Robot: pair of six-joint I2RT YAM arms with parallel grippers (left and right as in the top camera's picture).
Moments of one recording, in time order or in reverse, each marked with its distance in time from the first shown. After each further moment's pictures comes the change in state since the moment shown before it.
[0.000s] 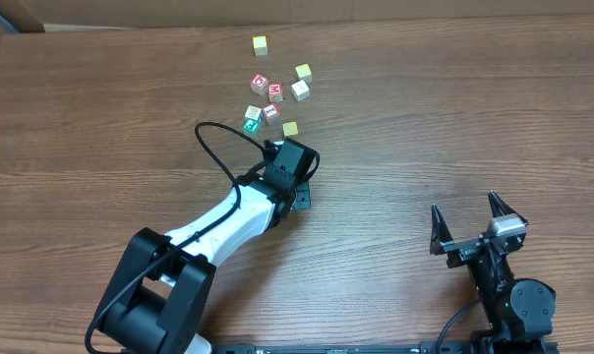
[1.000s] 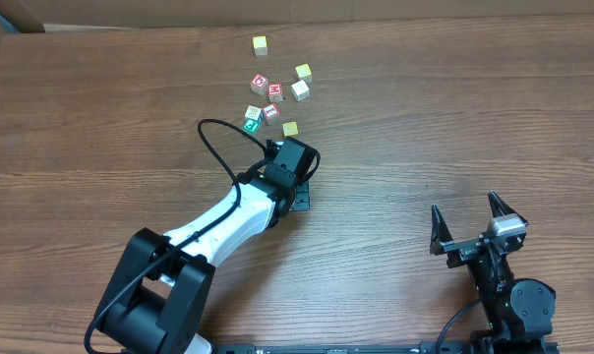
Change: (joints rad) left arm 0.000 0.000 0.021 -0.051 0.000 0.045; right arm 0.000 0.000 0.000 0.000 0.000 0.000
